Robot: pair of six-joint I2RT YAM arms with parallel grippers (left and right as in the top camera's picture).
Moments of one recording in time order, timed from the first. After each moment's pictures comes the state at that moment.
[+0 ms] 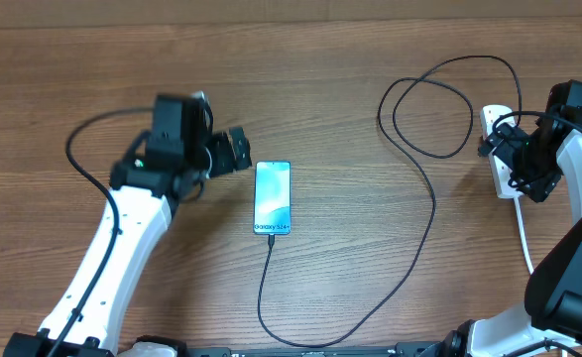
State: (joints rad) left arm -0.20 1.41 1.05 -0.59 0.13 -0.45; right arm -0.37 1.76 1.33 -0.96 -0.08 0.41
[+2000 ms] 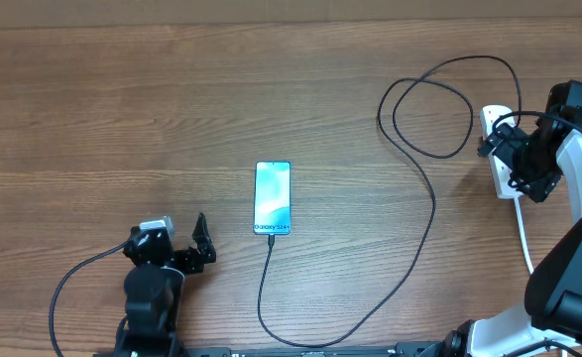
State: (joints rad) left arm -0.08 0.23 0.01 -0.07 -0.09 -0.21; right arm -0.37 1.76 1.33 -0.96 -0.08 0.41
